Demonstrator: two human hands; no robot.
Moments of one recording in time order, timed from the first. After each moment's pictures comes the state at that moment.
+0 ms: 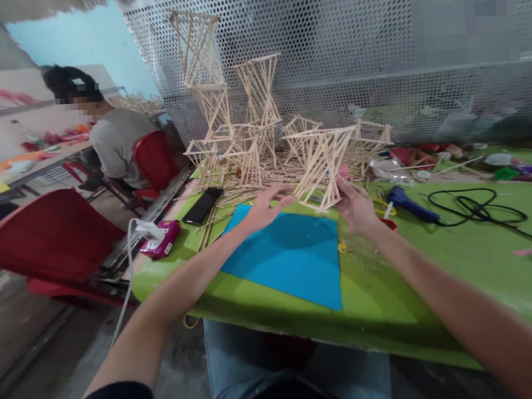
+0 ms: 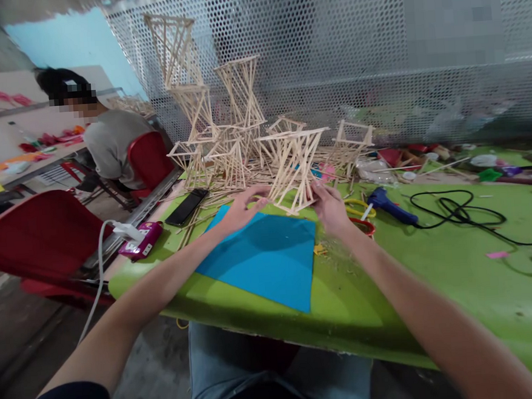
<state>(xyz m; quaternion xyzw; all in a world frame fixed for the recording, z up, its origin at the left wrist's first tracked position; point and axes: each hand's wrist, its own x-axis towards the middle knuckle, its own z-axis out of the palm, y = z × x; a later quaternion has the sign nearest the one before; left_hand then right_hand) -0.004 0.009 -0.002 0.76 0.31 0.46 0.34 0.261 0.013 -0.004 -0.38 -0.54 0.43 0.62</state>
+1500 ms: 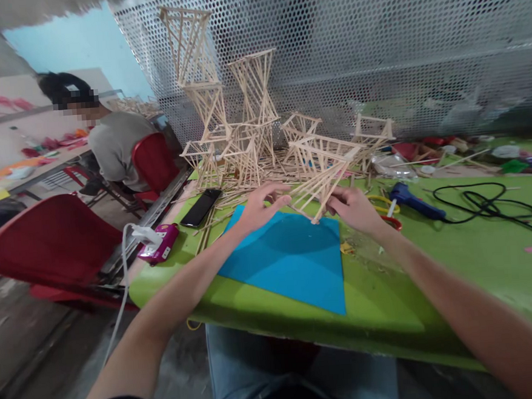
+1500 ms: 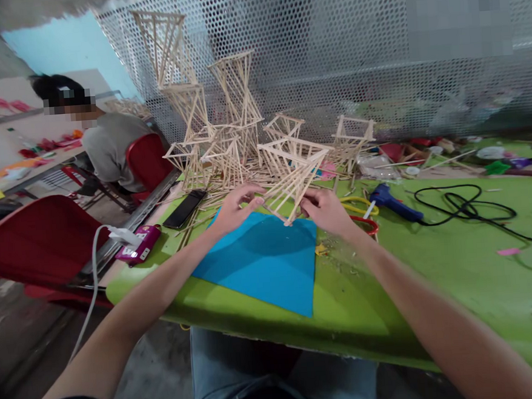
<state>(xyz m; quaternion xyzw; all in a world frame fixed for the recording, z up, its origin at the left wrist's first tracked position) -0.012 0.000 0.013 0.79 0.34 0.46 0.24 0.276 -0.013 0.014 -0.45 -0.75 0.29 0.39</state>
